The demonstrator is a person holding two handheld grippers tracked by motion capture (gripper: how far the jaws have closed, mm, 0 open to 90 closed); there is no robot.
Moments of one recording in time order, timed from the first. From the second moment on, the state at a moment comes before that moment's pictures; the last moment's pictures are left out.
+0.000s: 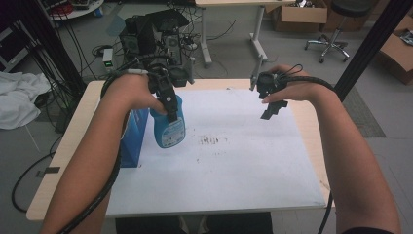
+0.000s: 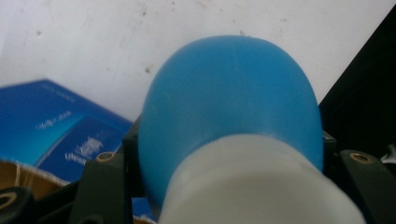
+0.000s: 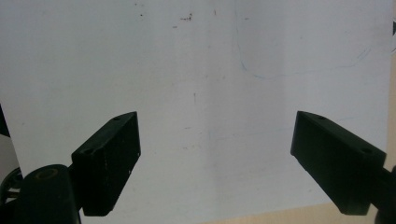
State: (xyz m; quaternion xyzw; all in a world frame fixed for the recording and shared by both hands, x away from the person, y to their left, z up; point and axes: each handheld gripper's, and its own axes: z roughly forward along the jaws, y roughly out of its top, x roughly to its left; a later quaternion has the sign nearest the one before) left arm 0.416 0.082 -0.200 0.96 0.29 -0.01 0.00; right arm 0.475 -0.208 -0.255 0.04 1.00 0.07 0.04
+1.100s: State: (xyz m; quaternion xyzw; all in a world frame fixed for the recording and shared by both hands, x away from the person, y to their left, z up) left arm 0.419 0.167 -0.106 0.85 0.53 -0.03 0.03; right arm 0.475 -0.204 -0.254 0.03 1.00 0.07 0.04
